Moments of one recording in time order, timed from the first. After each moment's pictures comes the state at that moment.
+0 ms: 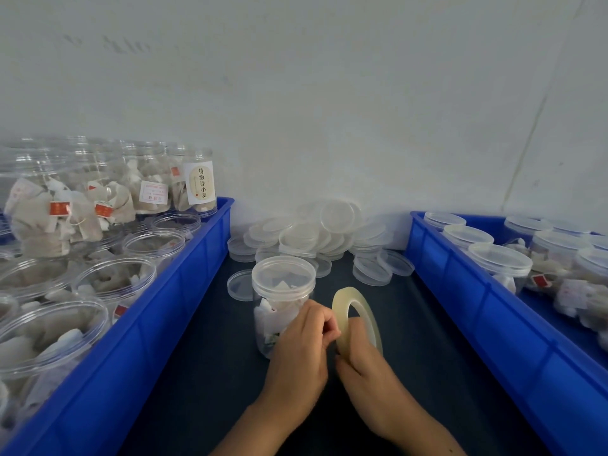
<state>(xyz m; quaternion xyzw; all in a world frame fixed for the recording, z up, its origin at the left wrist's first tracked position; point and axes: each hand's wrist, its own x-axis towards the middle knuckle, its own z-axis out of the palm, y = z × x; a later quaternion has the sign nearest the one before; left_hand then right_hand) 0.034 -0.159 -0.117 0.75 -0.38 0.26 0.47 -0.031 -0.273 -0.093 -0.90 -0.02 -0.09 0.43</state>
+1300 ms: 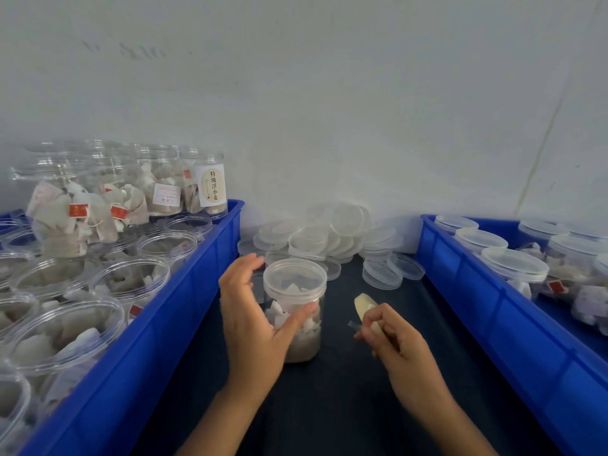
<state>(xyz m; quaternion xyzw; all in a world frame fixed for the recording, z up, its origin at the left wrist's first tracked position) 0.059 -0.118 -0.099 0.71 -0.24 0.37 0.55 -0.025 -0.296 -0.096 -0.86 0.02 -0.21 0.47</state>
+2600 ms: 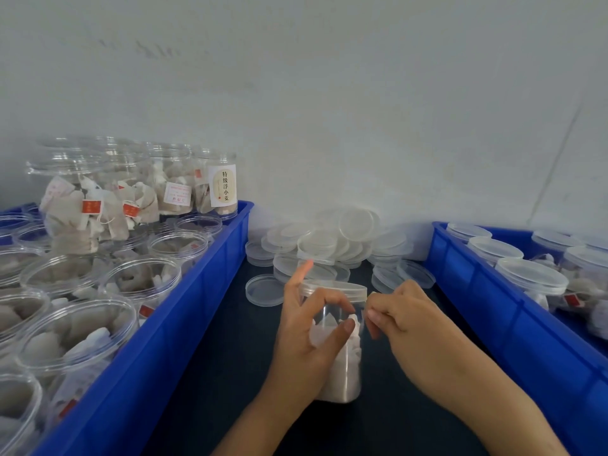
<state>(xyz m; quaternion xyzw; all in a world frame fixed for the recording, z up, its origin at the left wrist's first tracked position) 0.039 -0.136 -0.091 0.69 -0.33 0.13 0.63 -0.029 -0.267 -0.013 -0.98 0.03 -0.13 0.16</state>
